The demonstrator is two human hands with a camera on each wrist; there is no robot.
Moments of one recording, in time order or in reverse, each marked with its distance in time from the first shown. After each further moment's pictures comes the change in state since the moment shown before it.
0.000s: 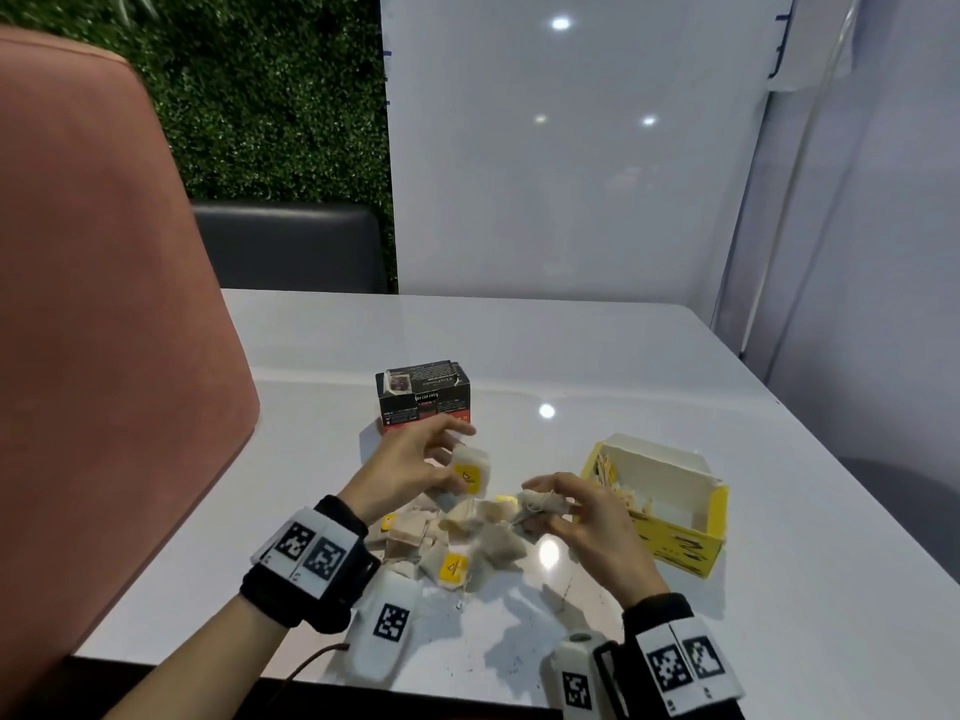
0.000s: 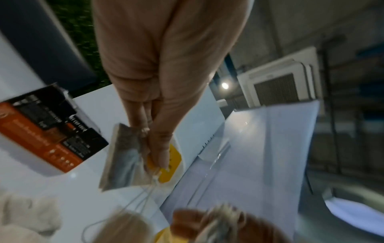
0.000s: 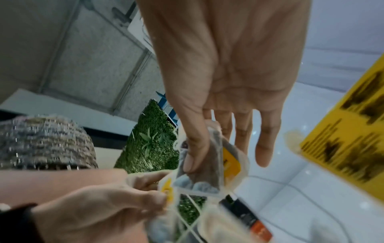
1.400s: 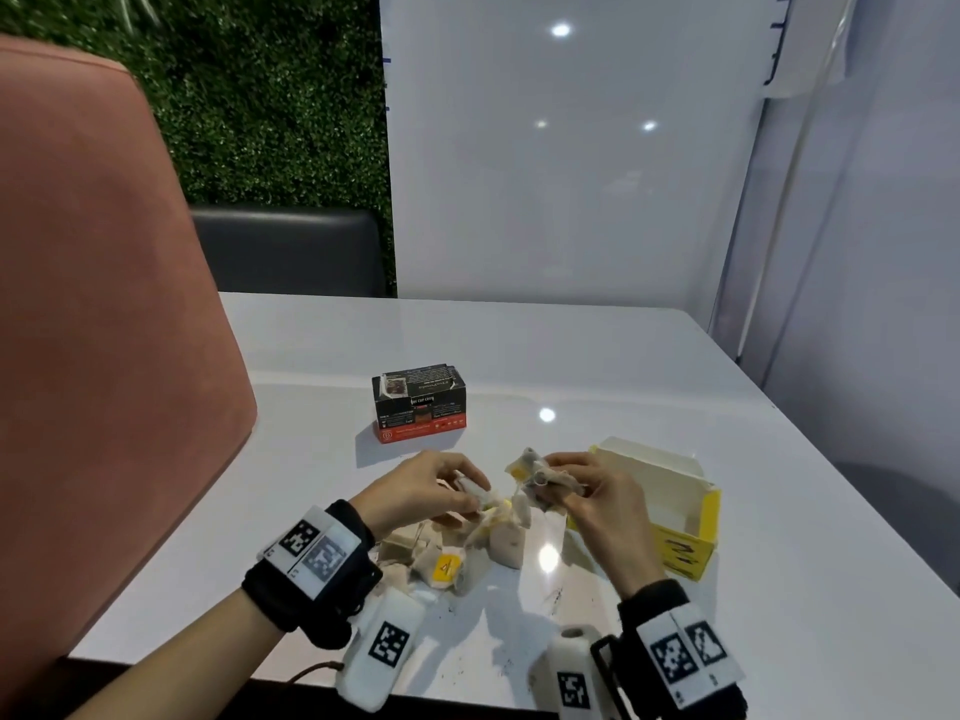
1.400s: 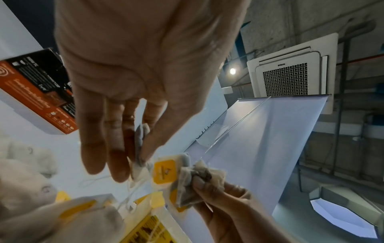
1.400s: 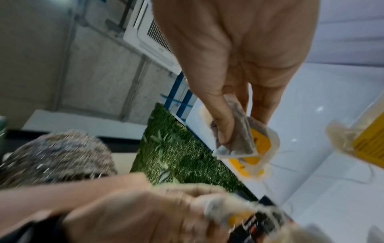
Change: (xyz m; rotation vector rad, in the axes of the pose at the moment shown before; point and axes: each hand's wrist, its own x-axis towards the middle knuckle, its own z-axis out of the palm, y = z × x) left_hand -0.007 0.012 0.018 -0.057 -0.214 -0.236; right_hand 0.005 -0.019 -0.013 0.047 0.213 0.034
